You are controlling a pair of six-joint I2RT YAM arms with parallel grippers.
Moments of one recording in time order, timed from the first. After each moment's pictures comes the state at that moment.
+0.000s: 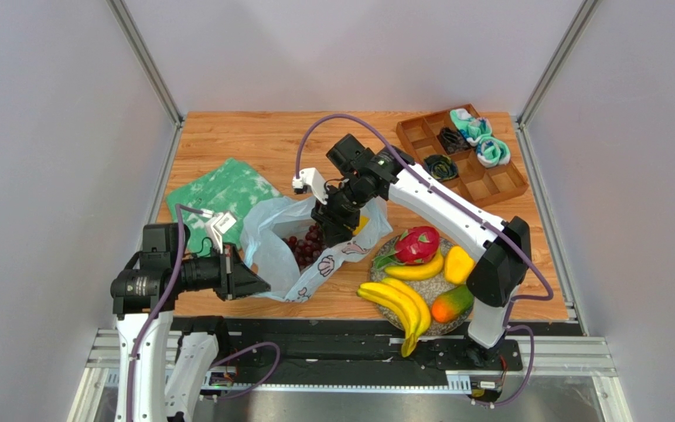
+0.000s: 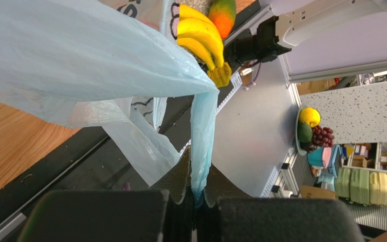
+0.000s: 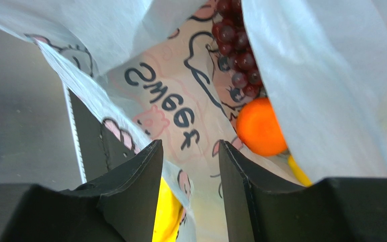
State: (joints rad) left arm 0.05 0.63 0.97 -1.35 1.04 0.00; right arm 0.81 1.81 1.81 -1.11 -0.55 -0.45
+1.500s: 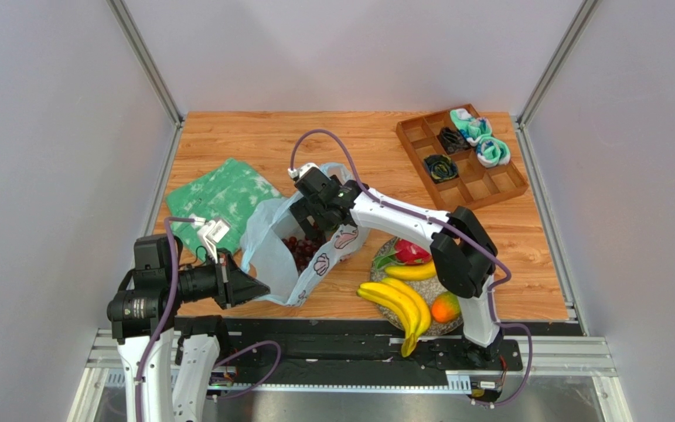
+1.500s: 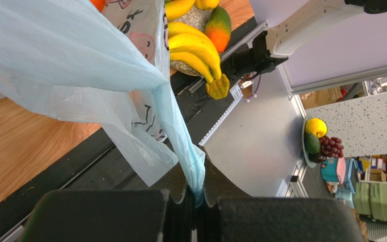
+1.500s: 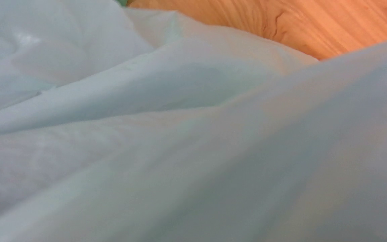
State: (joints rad) left arm 0.11 0.52 0.97 -1.35 1.08 0.00; right arm 0.92 1.99 1.62 -0.61 0.25 0.19
